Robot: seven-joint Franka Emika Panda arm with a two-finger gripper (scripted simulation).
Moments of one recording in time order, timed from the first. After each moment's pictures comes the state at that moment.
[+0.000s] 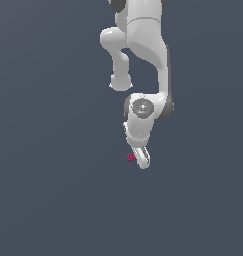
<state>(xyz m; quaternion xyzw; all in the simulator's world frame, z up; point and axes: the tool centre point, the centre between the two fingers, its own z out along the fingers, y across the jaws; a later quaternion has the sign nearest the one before) 0.011 0.066 0.054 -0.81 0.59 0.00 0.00</state>
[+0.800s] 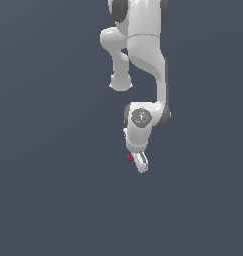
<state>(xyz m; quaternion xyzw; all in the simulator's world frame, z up) 0.011 0.066 0.012 -0.81 0.59 0.00 0.00</state>
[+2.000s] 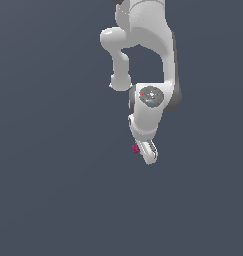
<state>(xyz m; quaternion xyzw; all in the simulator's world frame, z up) 0.010 0.084 0.097 -0.81 0.59 0.00 0.00</state>
